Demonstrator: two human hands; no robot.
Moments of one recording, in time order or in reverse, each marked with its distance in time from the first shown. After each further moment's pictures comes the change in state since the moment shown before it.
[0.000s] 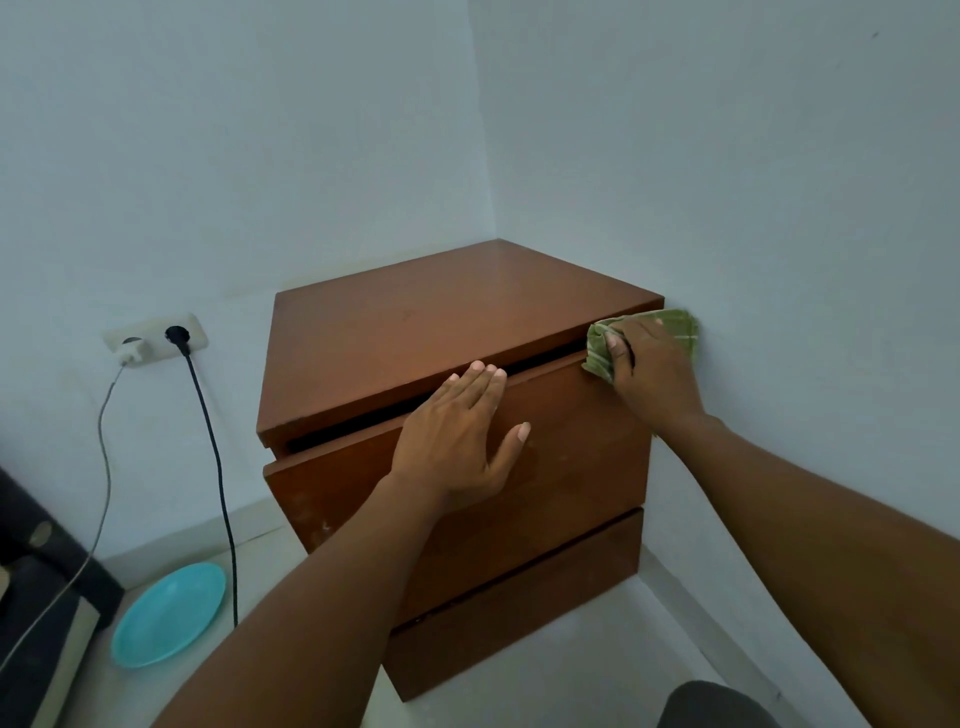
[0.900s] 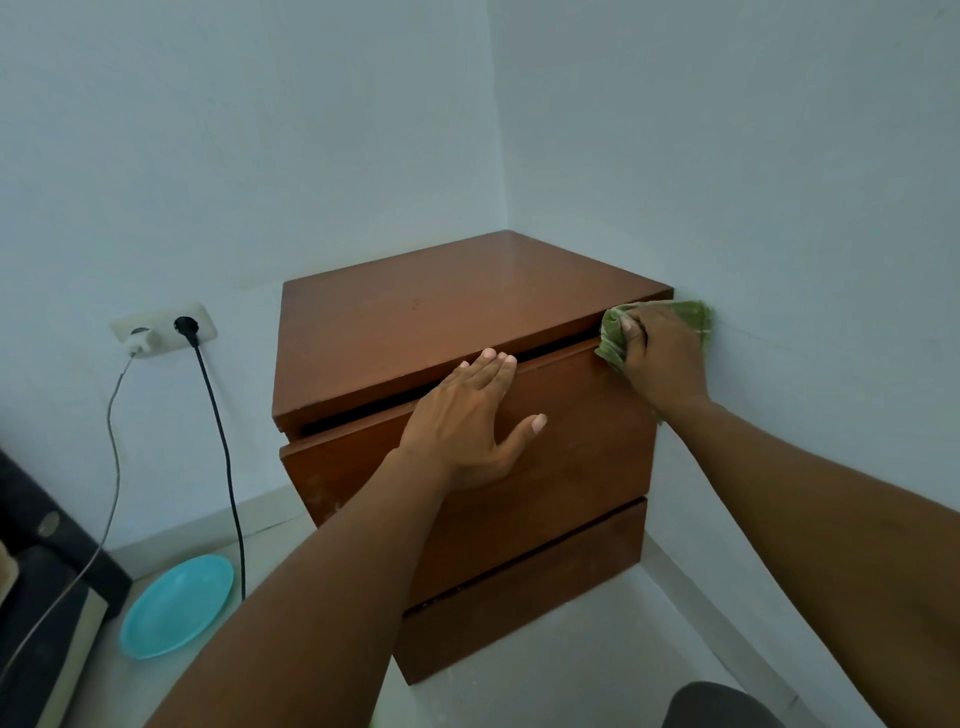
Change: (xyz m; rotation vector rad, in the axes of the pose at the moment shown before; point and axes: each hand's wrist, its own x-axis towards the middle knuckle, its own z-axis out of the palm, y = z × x) left_hand 0.013 -0.021 -0.004 -0.075 -0.111 0.000; right_hand 0.018 -0.009 0.016 0.056 0.083 0.080
